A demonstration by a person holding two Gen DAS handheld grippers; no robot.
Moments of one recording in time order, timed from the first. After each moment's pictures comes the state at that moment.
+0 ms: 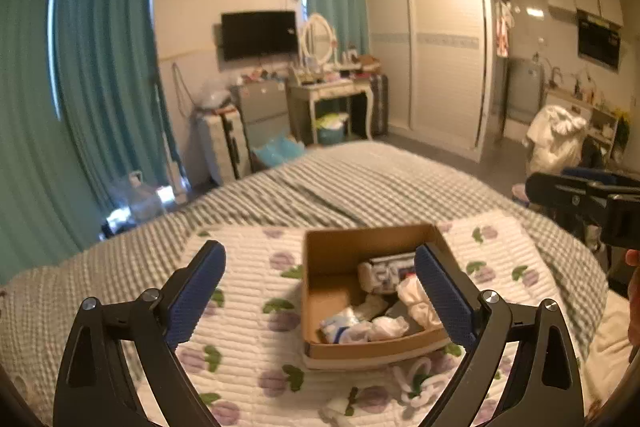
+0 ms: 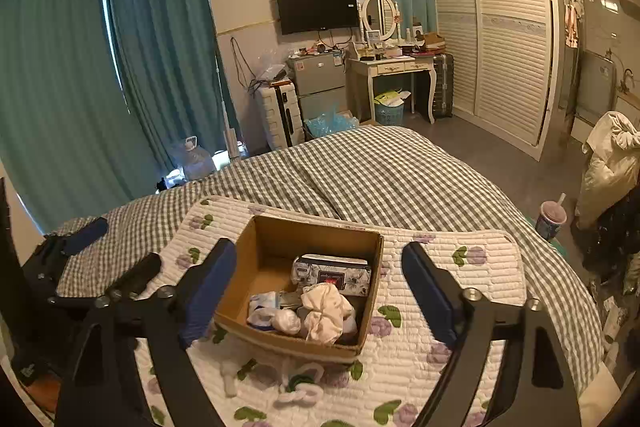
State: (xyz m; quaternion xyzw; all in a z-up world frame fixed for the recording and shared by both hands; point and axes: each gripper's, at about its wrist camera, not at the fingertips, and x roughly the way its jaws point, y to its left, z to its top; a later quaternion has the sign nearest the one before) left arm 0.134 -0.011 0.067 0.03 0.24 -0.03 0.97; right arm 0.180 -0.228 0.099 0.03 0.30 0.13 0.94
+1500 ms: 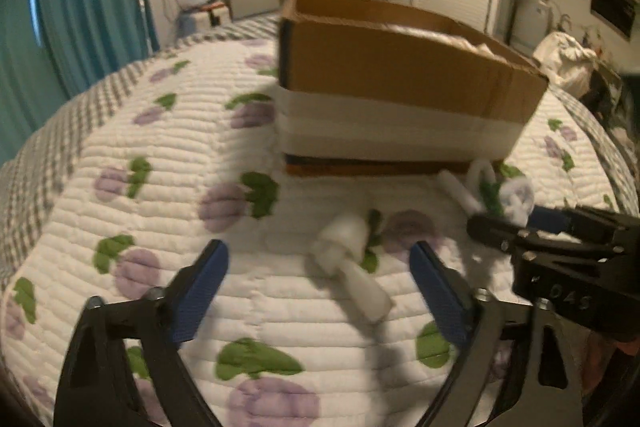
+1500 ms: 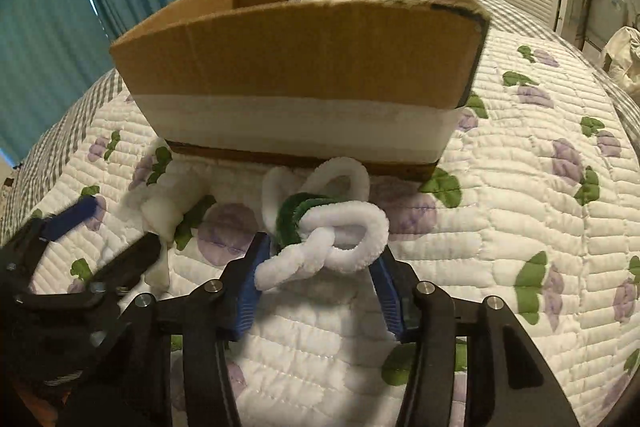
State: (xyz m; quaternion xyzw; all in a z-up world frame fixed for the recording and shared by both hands) left arm 0.120 -0.009 -0.166 0.03 0.40 -0.05 0.91; right arm 0.158 -0.178 -0.175 0.03 0.45 0.12 0.88
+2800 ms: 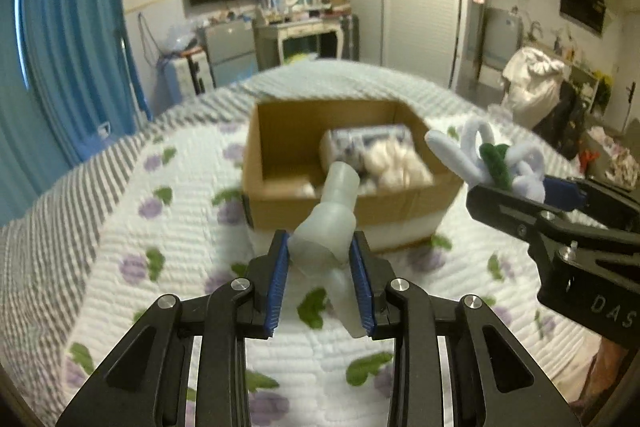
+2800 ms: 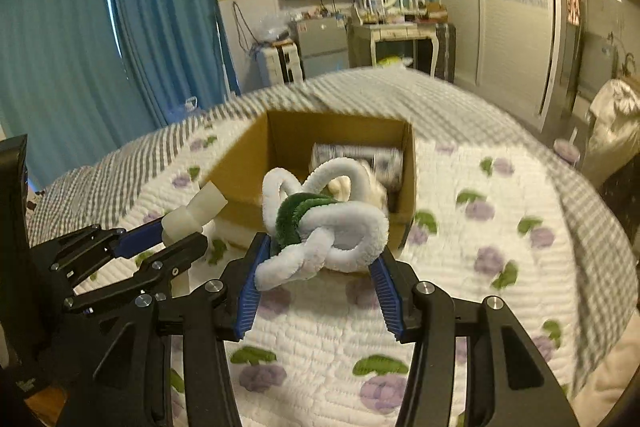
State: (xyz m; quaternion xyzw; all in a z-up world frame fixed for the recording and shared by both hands) left arm 0.112 -0.031 -0.049 0.04 0.34 -0.09 0.94; right arm 0.119 -0.191 -0.031 0.02 0.34 0.13 0.93
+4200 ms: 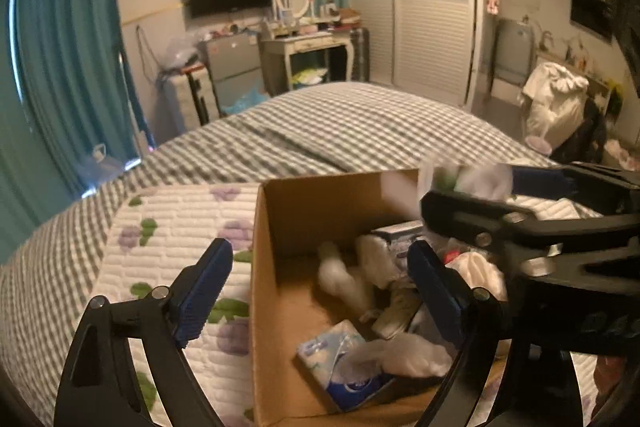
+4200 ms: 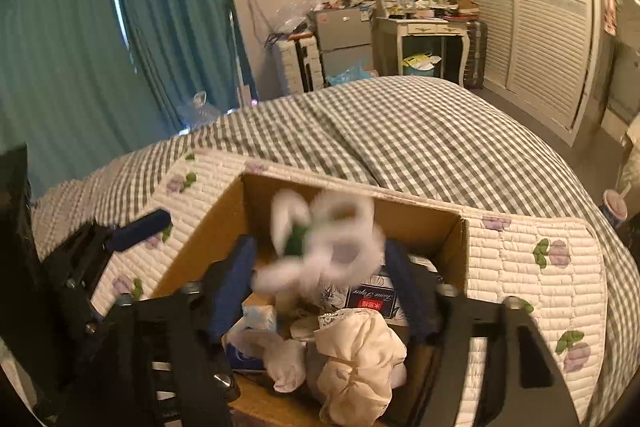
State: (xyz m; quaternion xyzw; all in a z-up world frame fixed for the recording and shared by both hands) left arm 0.259 -0.025 -0.061 0.05 0.31 -0.08 0.95; right arm 0.301 -0.170 -0.036 0.01 0.36 0.17 0.92
